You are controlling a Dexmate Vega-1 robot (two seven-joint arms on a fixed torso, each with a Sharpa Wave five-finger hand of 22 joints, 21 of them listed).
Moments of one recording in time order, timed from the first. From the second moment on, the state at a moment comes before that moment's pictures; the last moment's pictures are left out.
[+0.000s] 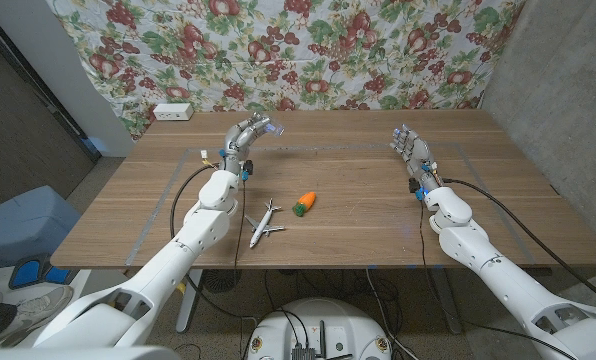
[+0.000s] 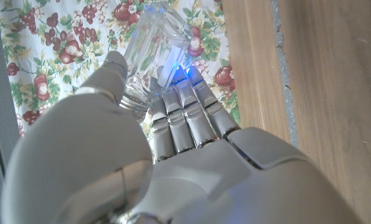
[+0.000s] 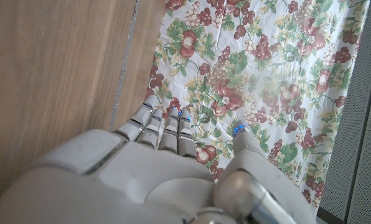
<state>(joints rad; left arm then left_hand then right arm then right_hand) 0.79 0.36 0.38 -1.30 -0.56 -0.39 0.18 0.98 -0.01 0.46 -0.18 0.17 0.86 0.06 0.23 0.19 0.97 -0.01 0.23 0.18 0.87 -0.10 0.21 0.18 0.57 -0.05 0.46 0.19 -0.86 -0.46 -0.36 -1.23 0.63 0.42 0.02 0.30 0.13 0.41 -0.15 0.19 0.33 0.06 0.19 0.19 0.28 0.01 0.20 0.21 0.10 0.00 0.26 0.22 0.15 0.00 0.48 0.17</state>
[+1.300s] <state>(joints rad) 0.77 0.45 0.42 -1.42 -0.49 -0.14 0.23 0.98 -0.01 0.45 -0.17 0.17 0.86 0.06 0.21 0.20 0.97 -0.01 0.22 0.18 0.88 -0.11 0.20 0.18 0.57 -0.05 0.47 0.20 -0.86 -0.46 -0.36 -1.23 0.63 0.42 0.00 0.30 0.13 0.41 -0.15 0.19 0.33 0.06 0.19 0.19 0.28 0.01 0.20 0.21 0.10 0.00 0.26 0.22 0.16 0.00 0.46 0.17</state>
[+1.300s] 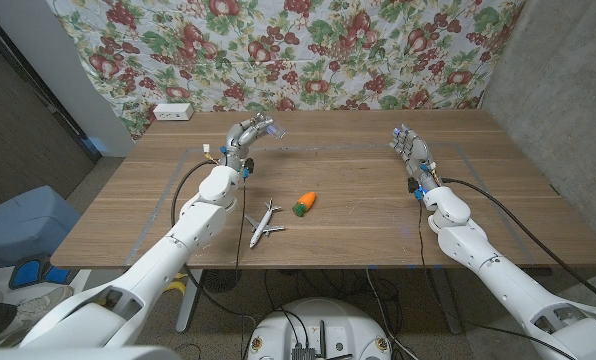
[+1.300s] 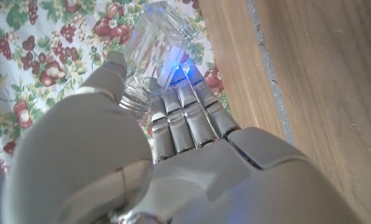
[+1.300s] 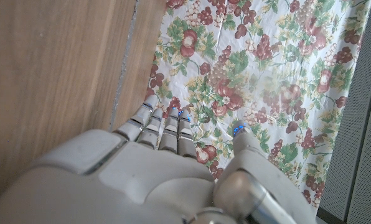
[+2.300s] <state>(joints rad) 0.71 0.56 0.49 -1.51 -0.44 0.09 0.16 0.98 -0.01 0.45 -0.18 0.17 0.87 0.05 0.21 0.20 0.98 -0.01 0.22 0.18 0.88 -0.11 0.19 0.18 0.55 -0.05 0.47 0.20 -0.87 -0.46 -0.36 -1.24 0.63 0.42 0.00 0.30 0.13 0.41 -0.15 0.19 0.33 0.06 0.19 0.19 0.28 0.01 0.20 0.21 0.10 0.00 0.25 0.22 0.17 0.00 0.44 0.17</state>
